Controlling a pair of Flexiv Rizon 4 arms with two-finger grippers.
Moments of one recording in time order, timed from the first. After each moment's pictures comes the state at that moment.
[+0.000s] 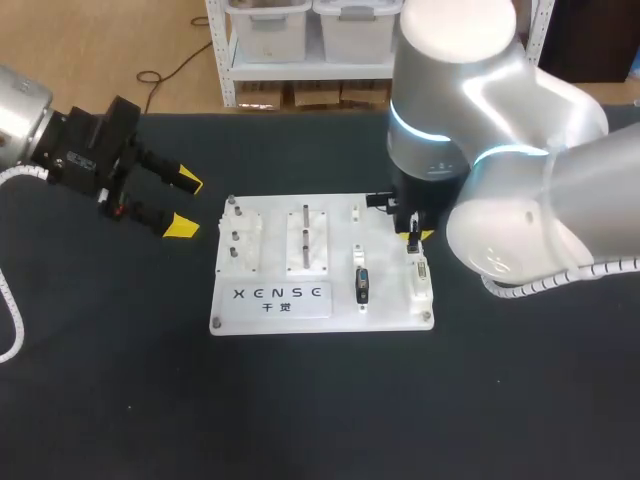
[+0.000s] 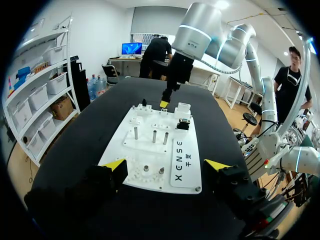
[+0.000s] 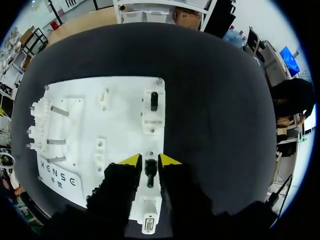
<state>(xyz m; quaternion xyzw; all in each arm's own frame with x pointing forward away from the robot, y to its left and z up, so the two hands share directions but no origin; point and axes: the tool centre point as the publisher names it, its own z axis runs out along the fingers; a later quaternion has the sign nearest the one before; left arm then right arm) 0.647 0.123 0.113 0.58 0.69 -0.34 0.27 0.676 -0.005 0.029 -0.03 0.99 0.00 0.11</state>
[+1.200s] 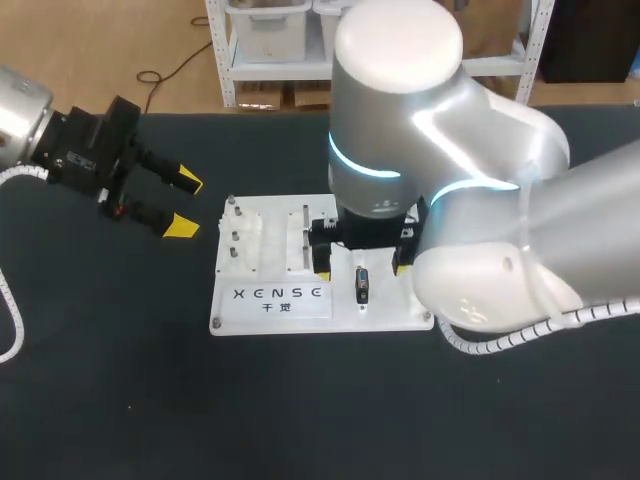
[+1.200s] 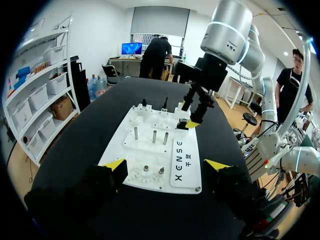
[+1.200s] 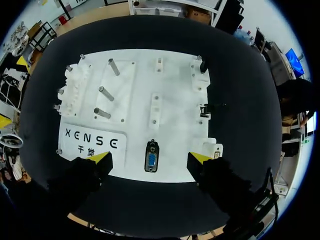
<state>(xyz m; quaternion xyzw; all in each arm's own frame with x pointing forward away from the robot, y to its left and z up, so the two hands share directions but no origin) 0.647 0.123 0.113 0.58 0.69 -0.34 0.27 0.593 0.070 0.041 -0.05 1.00 0.02 0.09</state>
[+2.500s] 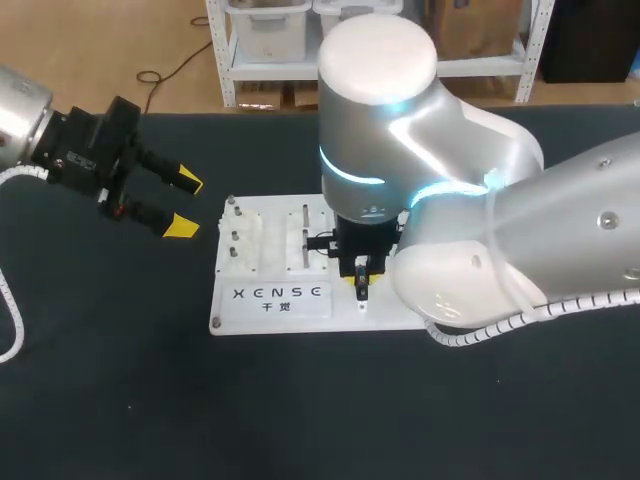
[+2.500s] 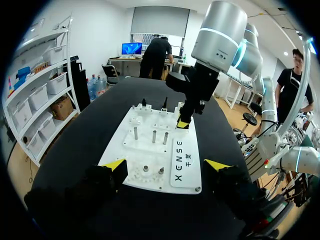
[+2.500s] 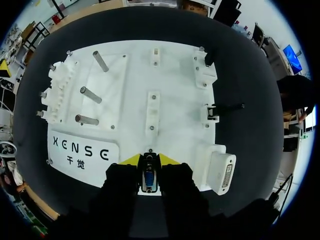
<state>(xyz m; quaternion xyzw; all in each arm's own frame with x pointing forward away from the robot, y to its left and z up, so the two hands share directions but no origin) 0.647 0.123 0.113 0.58 0.69 -0.34 0.27 0.607 0.069 0.016 -0.03 1.00 0.00 0.07</state>
